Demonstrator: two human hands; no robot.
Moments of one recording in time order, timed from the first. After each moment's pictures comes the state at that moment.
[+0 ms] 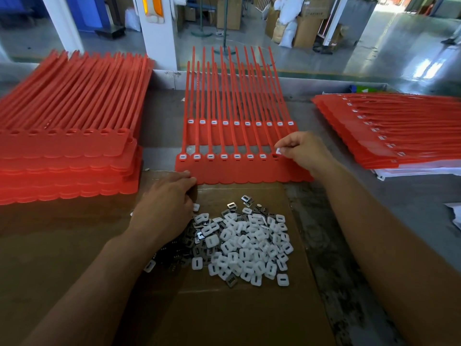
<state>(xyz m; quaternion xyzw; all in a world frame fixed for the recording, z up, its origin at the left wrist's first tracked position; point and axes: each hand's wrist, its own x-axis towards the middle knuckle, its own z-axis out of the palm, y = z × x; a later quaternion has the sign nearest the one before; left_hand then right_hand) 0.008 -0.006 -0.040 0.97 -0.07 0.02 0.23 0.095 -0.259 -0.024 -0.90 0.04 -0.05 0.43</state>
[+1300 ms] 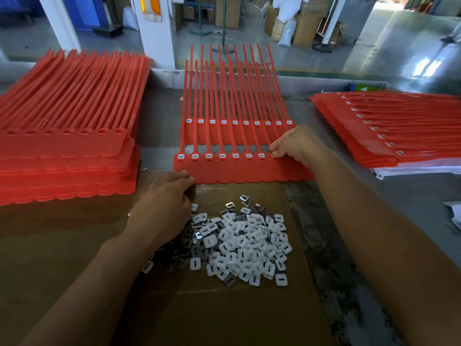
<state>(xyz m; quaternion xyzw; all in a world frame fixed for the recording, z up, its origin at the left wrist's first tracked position) 0.006 -0.005 -0.041 0.97 -0.06 0.02 0.24 0.118 -0.254 -0.014 -0.91 0.14 0.06 0.39</state>
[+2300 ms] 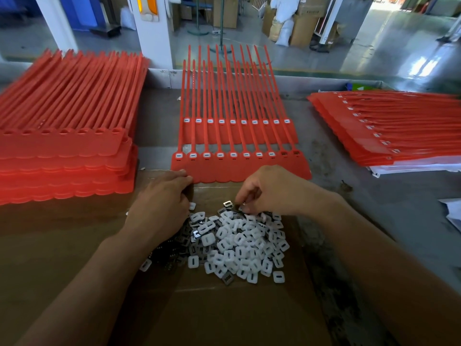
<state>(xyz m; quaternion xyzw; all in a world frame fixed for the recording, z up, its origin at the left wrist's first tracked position) 0.007 -0.005 -0.042 0.97 -0.07 0.03 0.23 0.020 -0.207 0.001 -0.94 -0.19 0.18 0.23</state>
